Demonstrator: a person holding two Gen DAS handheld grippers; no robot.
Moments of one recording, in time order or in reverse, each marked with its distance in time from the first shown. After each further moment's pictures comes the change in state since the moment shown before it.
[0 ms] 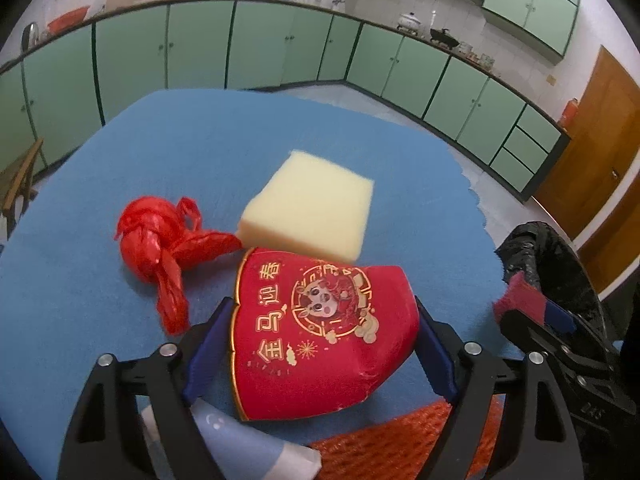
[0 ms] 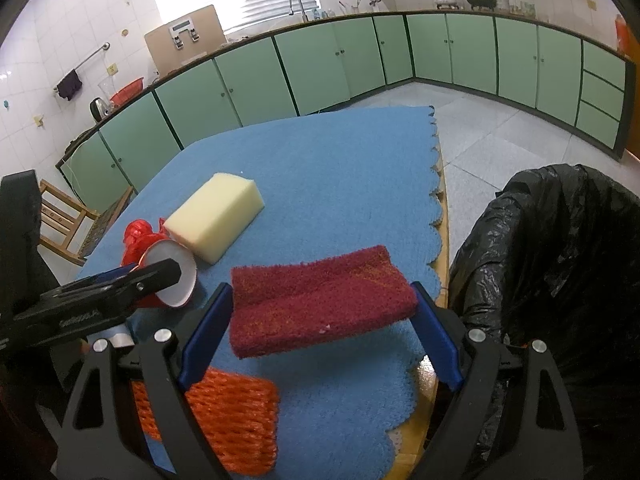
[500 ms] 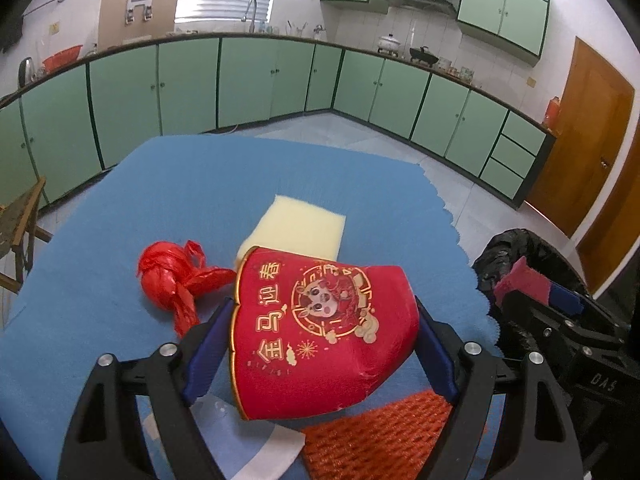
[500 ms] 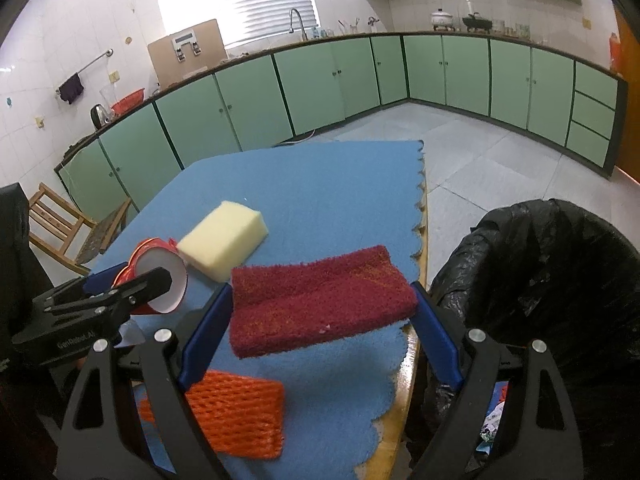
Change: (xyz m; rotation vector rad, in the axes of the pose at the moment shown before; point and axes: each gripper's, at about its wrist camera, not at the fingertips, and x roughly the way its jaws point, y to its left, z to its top) left arm -0.042 -0.017 0.002 0.071 -0.109 0.003; right arm -0.038 0.009 0.014 -0.024 -0.067 -0.034
